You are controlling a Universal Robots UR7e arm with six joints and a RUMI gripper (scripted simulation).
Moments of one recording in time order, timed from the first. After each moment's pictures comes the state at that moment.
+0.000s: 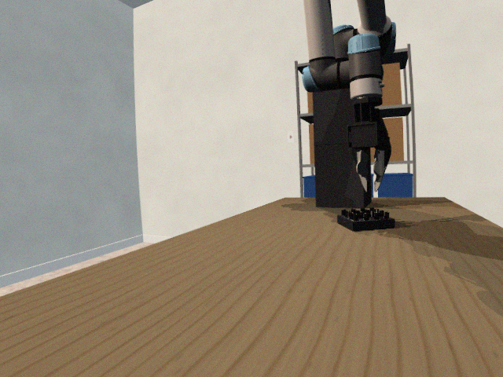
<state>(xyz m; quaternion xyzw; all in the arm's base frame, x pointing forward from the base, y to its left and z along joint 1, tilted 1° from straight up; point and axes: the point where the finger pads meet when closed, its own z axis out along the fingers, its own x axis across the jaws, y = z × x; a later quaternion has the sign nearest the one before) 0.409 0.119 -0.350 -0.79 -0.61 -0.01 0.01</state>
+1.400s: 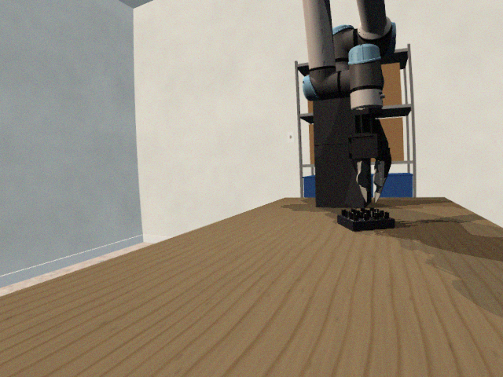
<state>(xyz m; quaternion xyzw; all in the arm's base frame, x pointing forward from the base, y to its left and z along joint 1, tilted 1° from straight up) 0.409 0.119 -0.376 -0.79 -0.61 -0.01 0.01</state>
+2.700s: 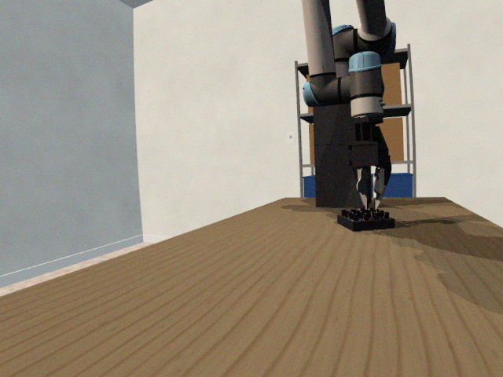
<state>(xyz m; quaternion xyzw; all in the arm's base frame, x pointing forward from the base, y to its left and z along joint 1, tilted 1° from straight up) 0.409 0.119 -0.394 -0.79 -0.61 -0.01 0.01</state>
